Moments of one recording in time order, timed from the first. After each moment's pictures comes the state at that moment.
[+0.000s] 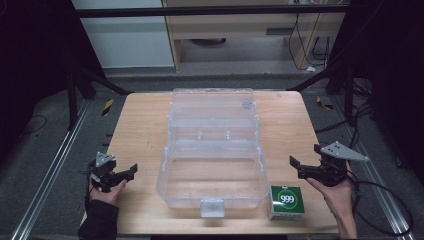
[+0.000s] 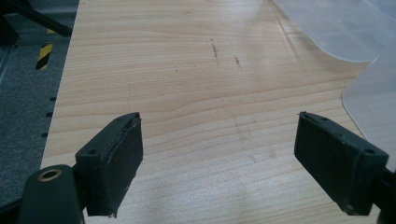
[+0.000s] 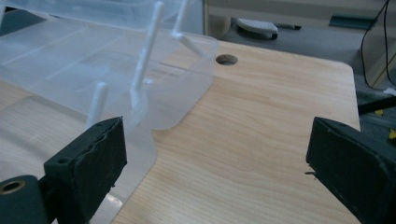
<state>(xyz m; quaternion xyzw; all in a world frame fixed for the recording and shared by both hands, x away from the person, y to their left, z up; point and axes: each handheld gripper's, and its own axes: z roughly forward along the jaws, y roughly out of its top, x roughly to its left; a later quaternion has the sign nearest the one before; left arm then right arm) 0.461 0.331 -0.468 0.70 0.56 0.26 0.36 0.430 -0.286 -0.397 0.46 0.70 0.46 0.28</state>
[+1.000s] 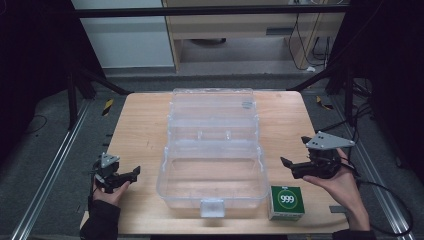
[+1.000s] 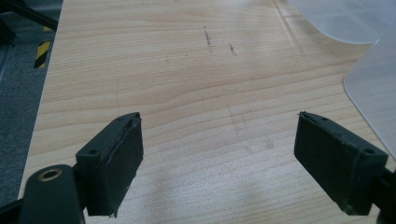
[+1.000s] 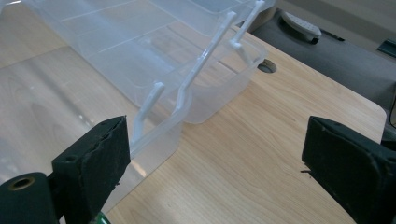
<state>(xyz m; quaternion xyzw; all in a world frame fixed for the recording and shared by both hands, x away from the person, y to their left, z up) 0.462 0.324 -0.474 0.72 0.55 0.25 0.34 0.438 -0.260 -0.356 0.34 0.81 0.40 0.27</state>
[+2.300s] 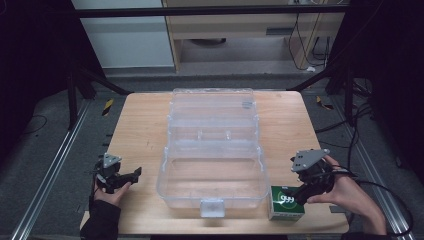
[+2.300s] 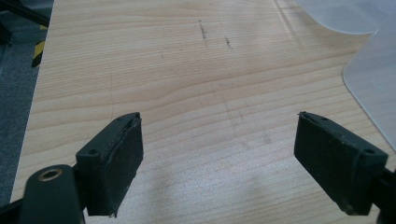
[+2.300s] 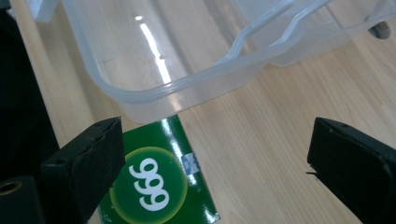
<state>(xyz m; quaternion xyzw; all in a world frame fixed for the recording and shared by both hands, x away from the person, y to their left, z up) 0.463 0.321 -0.476 0.72 0.55 0.25 0.33 0.418 -0.241 -0.366 0.20 0.93 0.28 0.16</state>
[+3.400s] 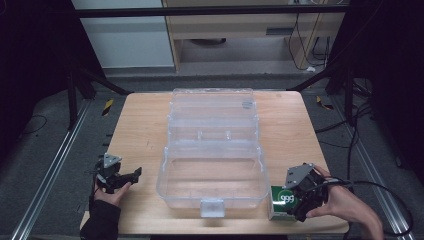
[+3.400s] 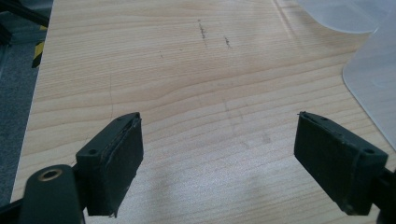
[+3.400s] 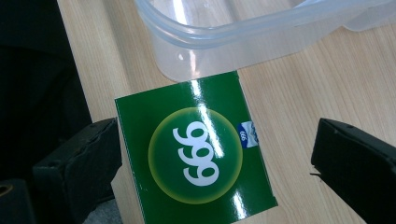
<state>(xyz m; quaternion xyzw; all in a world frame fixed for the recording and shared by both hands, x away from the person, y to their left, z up) 0.463 0.321 -0.476 0.73 0.55 0.25 0.33 0.404 -0.232 -0.397 0.16 0.96 0.21 0.12</state>
